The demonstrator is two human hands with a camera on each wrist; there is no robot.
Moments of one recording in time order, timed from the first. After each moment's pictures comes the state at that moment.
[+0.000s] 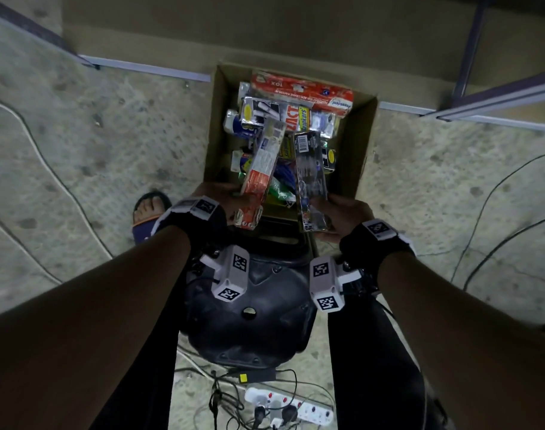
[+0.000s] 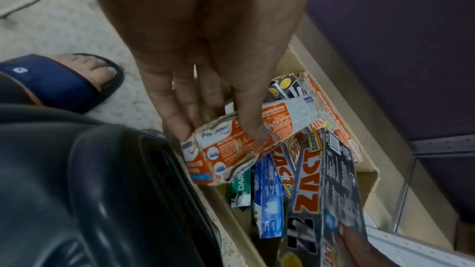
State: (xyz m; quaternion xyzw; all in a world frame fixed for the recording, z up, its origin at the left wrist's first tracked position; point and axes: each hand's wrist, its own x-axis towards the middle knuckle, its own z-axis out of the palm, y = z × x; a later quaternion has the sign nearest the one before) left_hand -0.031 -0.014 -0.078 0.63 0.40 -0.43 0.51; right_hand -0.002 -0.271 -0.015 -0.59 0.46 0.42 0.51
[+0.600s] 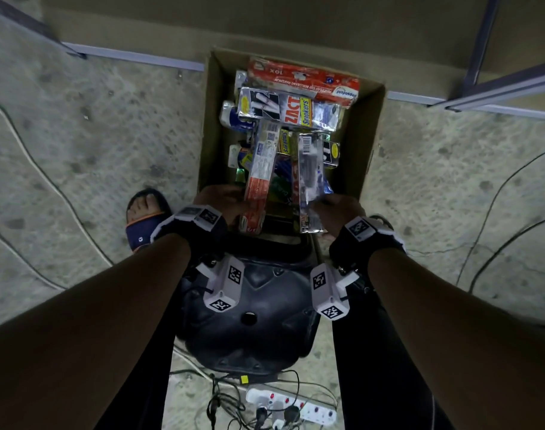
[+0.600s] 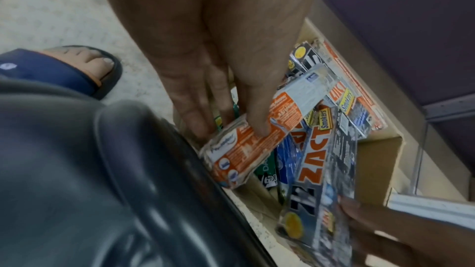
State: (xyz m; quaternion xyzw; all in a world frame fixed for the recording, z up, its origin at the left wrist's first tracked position) left_hand -0.042 -0.025 -0.100 0.67 0.36 -0.41 0.51; right_hand -0.013 -0.275 -0.076 -0.77 0.29 0.46 0.33
